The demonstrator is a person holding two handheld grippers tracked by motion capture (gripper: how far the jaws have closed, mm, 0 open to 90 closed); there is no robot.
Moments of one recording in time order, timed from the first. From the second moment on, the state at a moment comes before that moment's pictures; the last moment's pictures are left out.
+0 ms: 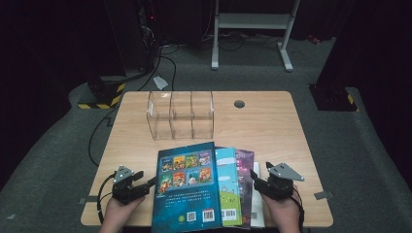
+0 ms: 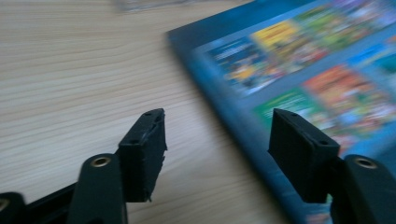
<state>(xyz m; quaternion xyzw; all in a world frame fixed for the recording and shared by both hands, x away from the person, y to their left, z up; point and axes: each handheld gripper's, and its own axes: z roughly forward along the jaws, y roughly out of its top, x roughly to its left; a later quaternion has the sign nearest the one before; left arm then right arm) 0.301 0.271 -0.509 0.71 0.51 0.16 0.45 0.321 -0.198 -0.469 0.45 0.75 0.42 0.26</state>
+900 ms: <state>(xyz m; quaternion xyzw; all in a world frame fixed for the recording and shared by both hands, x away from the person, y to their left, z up) 0.317 0.244 -0.516 0.72 0.53 0.17 0.42 0.311 -0.152 -0.462 0.40 0.78 0.45 0.19</state>
